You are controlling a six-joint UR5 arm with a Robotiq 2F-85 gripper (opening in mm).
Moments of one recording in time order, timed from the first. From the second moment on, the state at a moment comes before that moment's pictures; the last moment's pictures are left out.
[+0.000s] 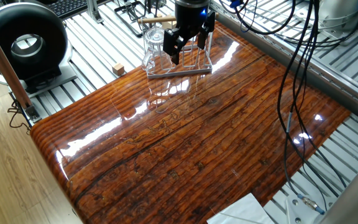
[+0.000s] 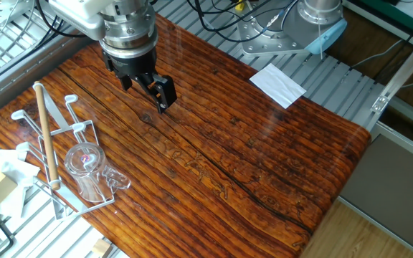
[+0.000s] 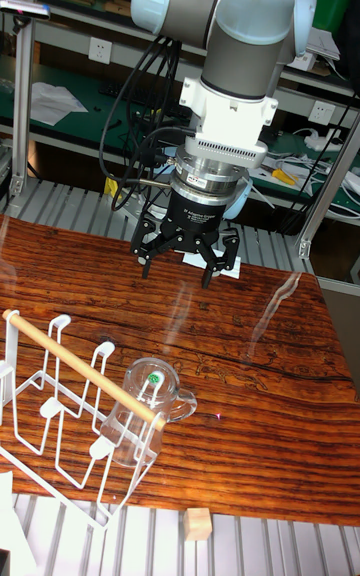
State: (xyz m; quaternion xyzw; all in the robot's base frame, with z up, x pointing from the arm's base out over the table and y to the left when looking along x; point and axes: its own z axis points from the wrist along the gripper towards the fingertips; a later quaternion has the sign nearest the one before) arm 0.544 0.002 0.190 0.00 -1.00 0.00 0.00
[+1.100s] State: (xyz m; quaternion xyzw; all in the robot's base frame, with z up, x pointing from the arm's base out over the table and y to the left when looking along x) arm 0.596 0.037 0.194 -0.04 -0.99 -0.07 -0.10
